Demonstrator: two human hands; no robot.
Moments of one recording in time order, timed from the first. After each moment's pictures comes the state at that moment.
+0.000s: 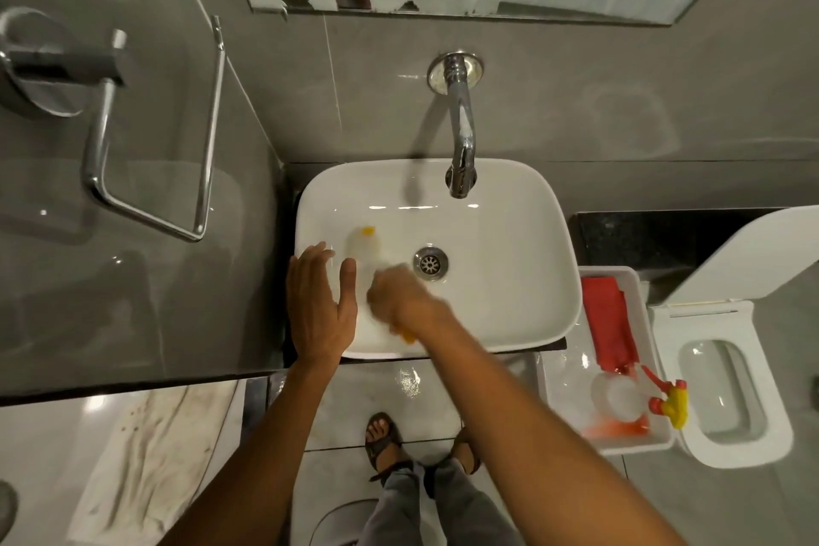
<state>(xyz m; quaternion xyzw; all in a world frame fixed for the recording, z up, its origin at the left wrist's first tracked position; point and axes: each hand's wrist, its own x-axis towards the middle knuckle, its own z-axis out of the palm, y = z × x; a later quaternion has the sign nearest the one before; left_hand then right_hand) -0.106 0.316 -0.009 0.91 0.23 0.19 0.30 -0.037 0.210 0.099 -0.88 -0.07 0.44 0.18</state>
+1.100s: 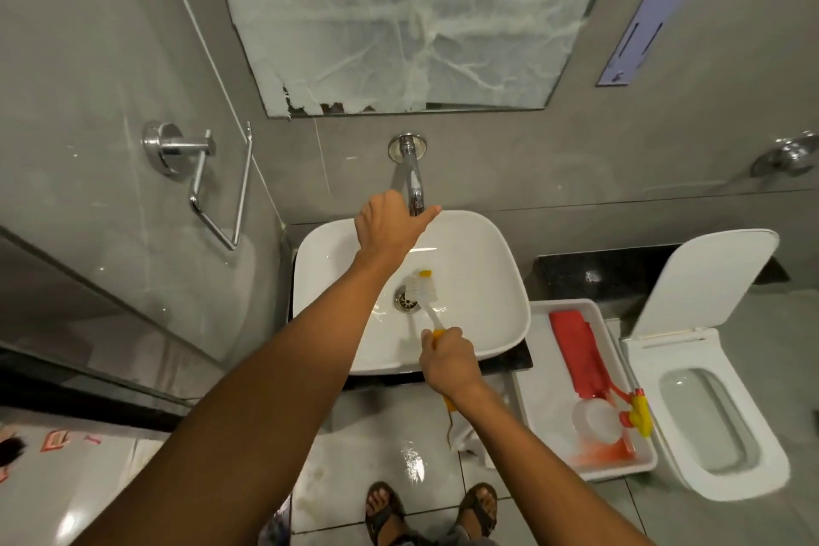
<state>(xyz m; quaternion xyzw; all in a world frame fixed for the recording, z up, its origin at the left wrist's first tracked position) 0.020 0.234 0.172 0.93 0.18 0.07 0.30 -0.124 0.102 0.139 -0.89 0.14 0.26 0.34</state>
